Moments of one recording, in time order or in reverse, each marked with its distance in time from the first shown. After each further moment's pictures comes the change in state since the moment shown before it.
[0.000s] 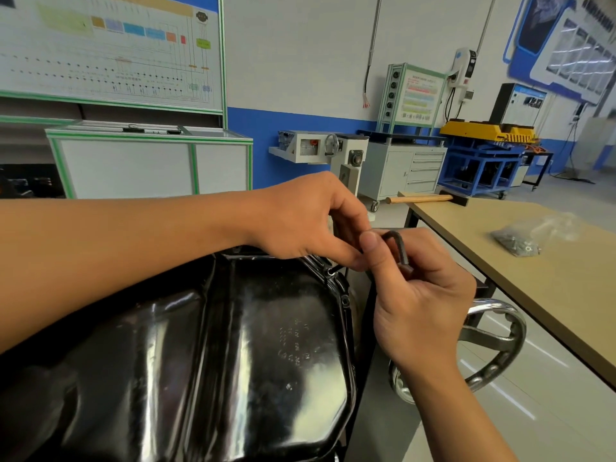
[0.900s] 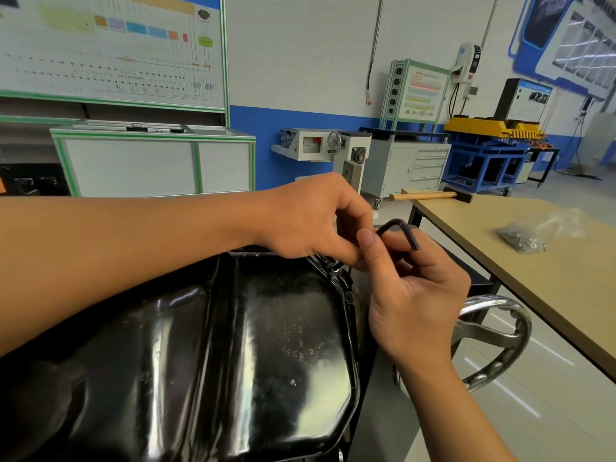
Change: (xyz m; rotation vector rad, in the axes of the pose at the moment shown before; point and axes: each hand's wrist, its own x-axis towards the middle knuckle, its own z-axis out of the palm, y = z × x) left_hand 0.001 0.001 0.003 0.069 0.005 -0.015; right_hand -0.003 0.011 0.004 -0.039 0.028 -0.002
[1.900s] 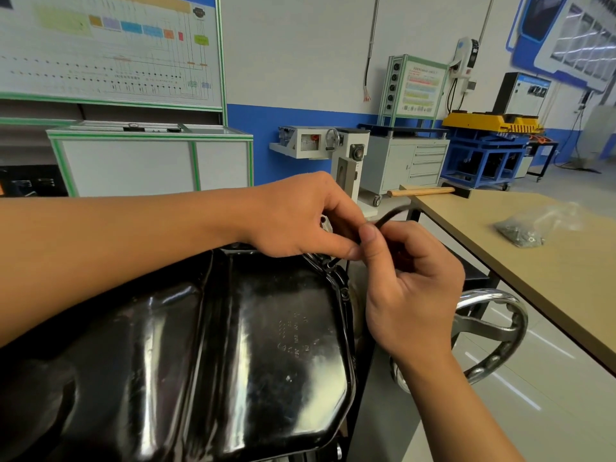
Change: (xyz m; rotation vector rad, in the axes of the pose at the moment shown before) left_hand -0.003 -0.002 -0.002 0.014 -0.048 0.052; right_hand 0.003 -0.003 -0.003 -0.112 -0.047 -0.120
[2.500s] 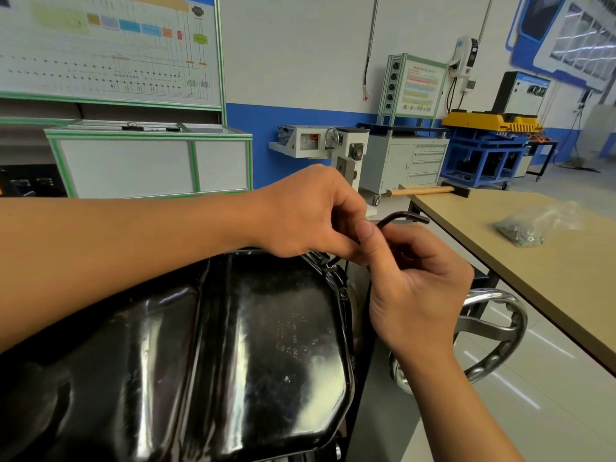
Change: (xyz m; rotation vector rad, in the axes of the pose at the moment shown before) left_hand 0.005 0.004 0.006 0.048 0.112 -0.023; right_hand 0.001 0.000 0.001 0.094 0.074 0.062
